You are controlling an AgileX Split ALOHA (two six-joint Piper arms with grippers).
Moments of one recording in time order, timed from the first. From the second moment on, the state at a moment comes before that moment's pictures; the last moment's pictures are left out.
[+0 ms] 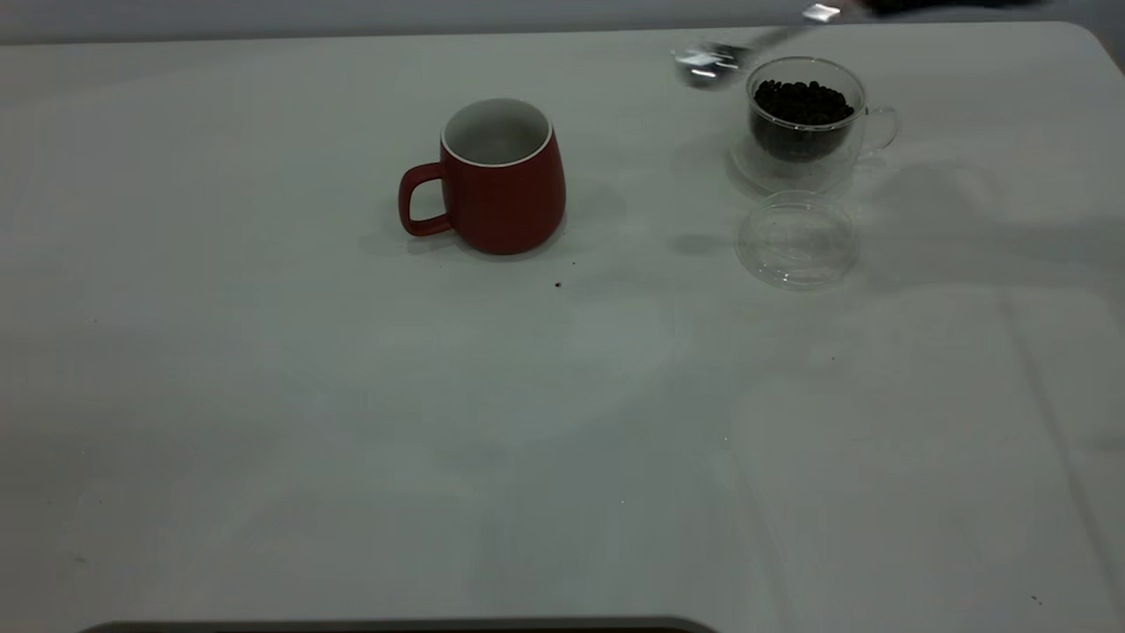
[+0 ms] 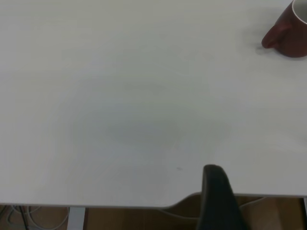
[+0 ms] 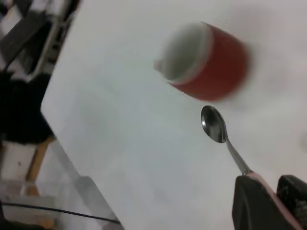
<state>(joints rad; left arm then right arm) -0.04 -0.02 -0.49 -0.01 1.13 -0.10 -0.19 2.21 -1.35 1.17 1.15 -1.23</state>
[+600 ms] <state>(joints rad) -0.04 -0.02 -0.49 -0.01 1.13 -0.10 -0.30 2.44 -1.34 1.23 1.12 -1.18</state>
